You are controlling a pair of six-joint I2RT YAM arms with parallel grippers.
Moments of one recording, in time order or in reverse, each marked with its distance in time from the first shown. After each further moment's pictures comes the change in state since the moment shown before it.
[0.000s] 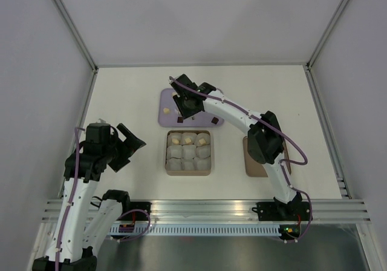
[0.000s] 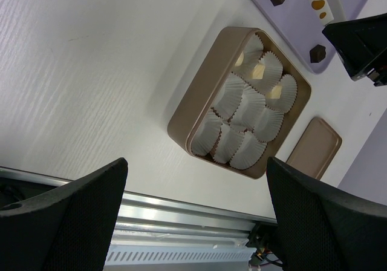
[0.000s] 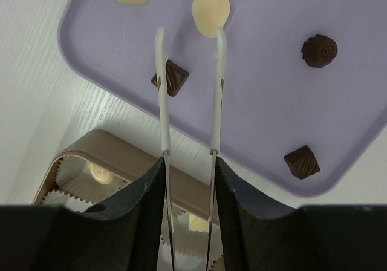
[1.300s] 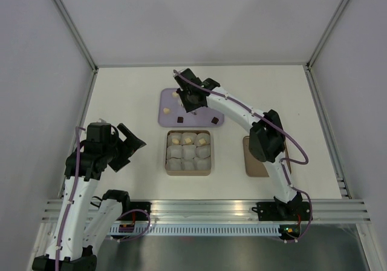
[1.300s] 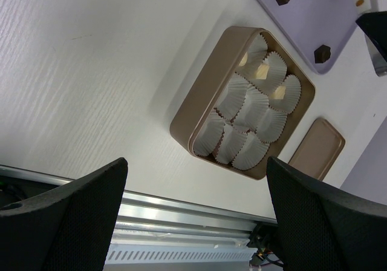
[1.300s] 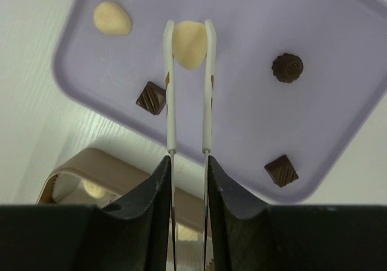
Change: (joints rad) left arm 0.000 0.012 -0.003 0.000 -0.005 0.000; right arm -0.038 0.037 0.058 0.020 0.018 -0.003
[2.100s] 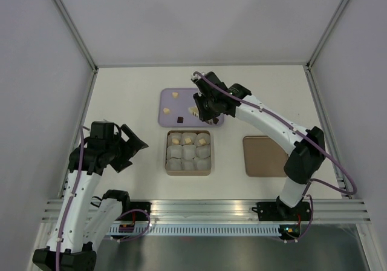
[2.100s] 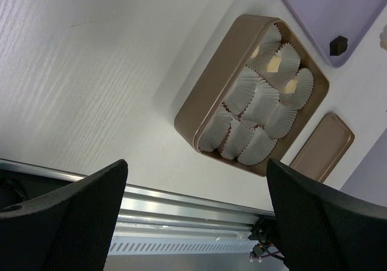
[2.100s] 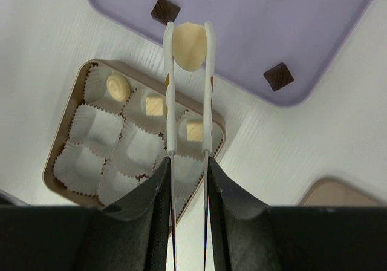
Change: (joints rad) left arm 0.000 0.043 -0.015 -0.001 0.030 0.000; right arm 0.003 -0.431 -0.362 -0.053 -0.085 0.088
